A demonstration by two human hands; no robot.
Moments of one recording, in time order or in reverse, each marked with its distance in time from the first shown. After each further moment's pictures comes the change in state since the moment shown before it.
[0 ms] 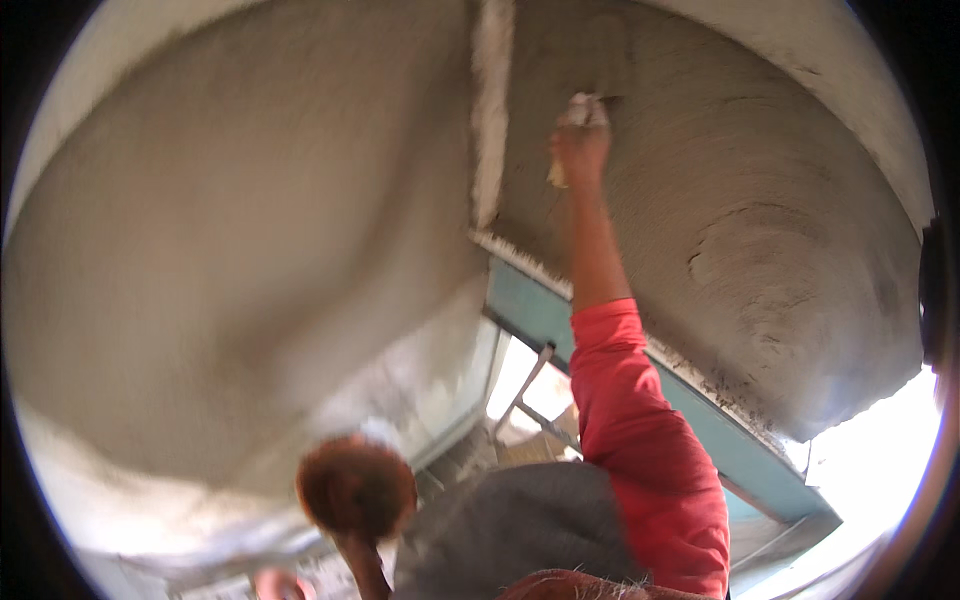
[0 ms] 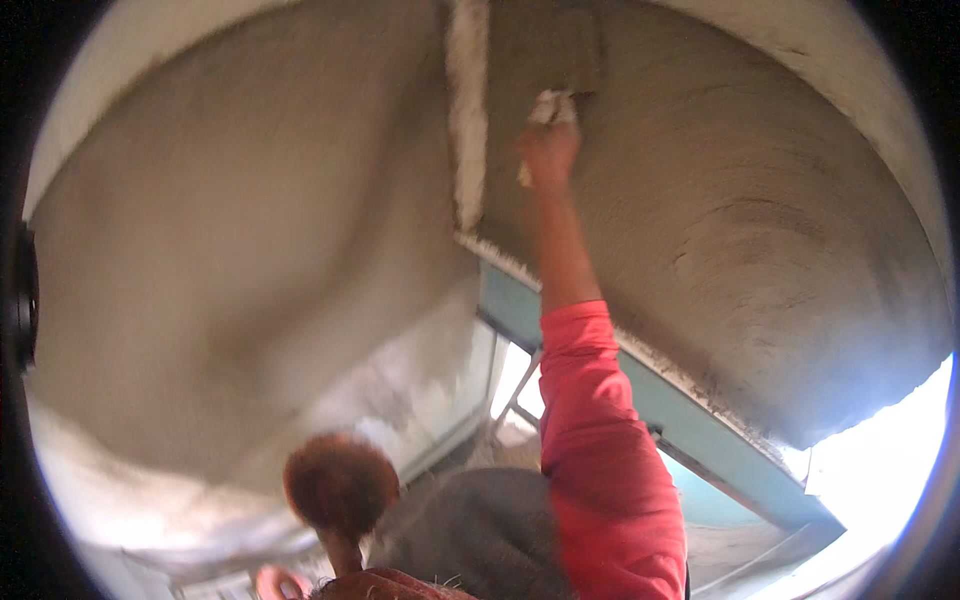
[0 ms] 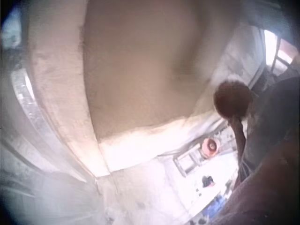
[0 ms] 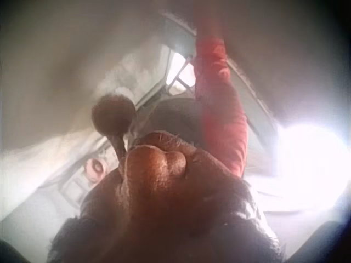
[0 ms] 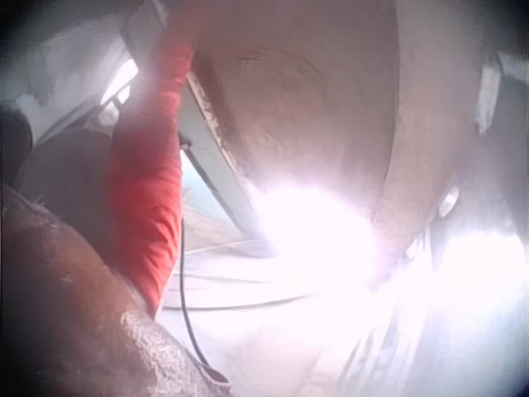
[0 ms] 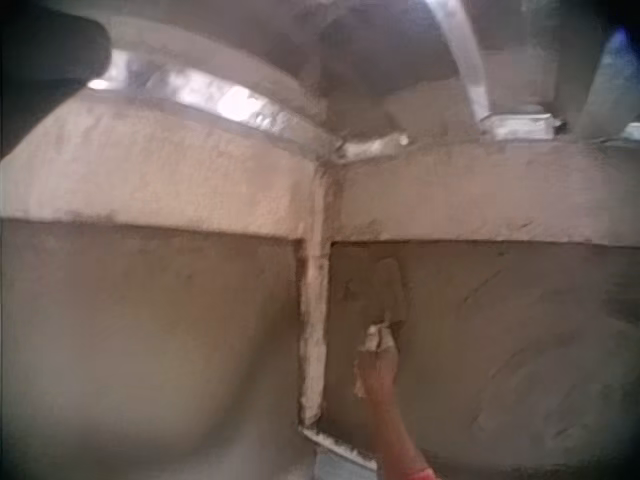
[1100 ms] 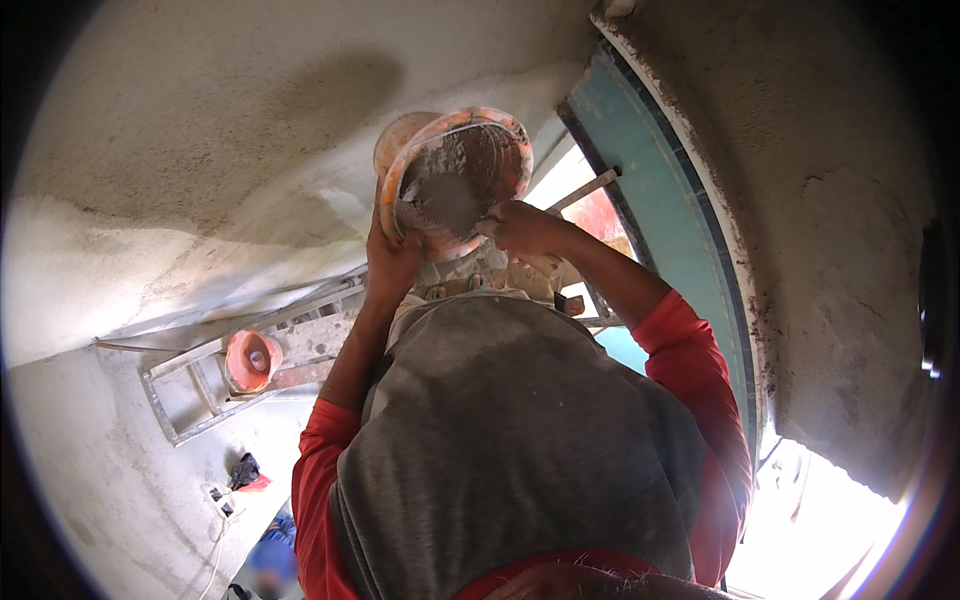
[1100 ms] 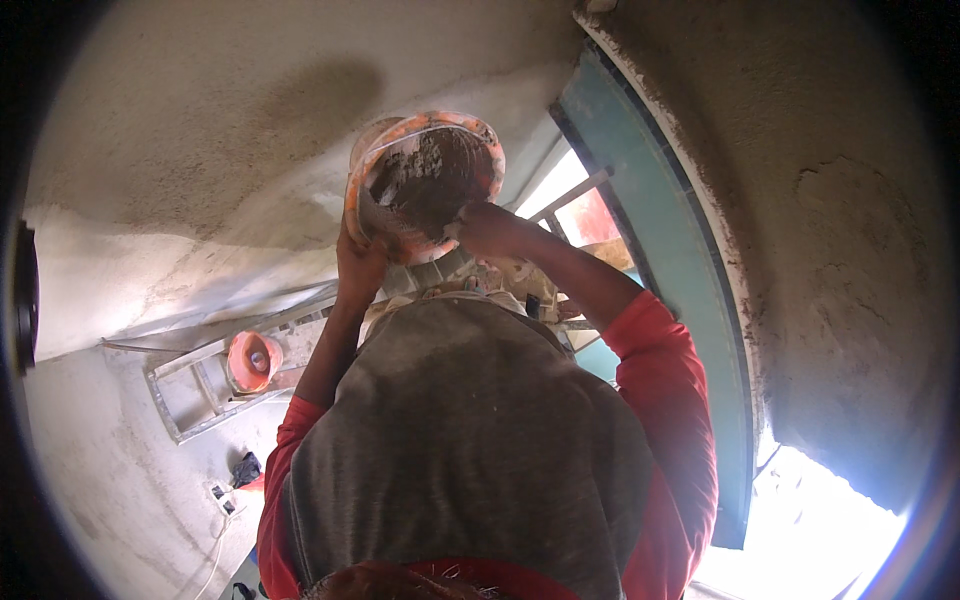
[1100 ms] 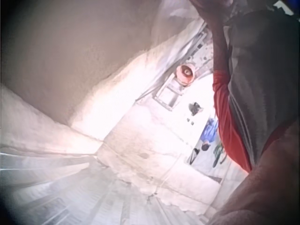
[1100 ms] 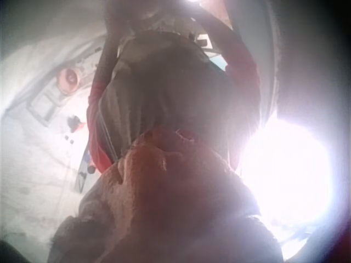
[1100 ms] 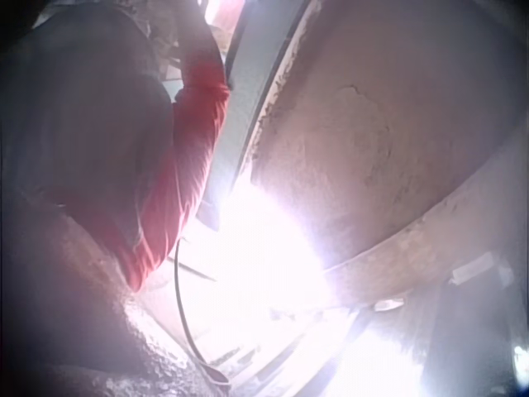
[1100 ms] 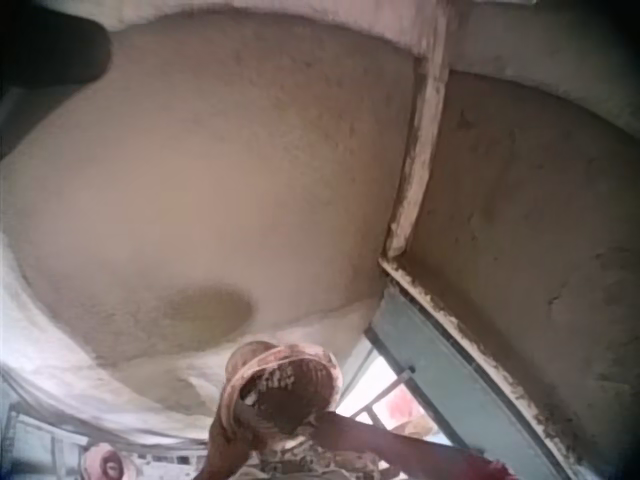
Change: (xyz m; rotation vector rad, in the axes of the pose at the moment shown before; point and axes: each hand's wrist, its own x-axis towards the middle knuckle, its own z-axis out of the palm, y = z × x) left_hand -0.024 0.098 0.148 0.348 -0.257 0.296; right_hand -0.394 0.111 -0.116 -0.471 -2.061 0.014
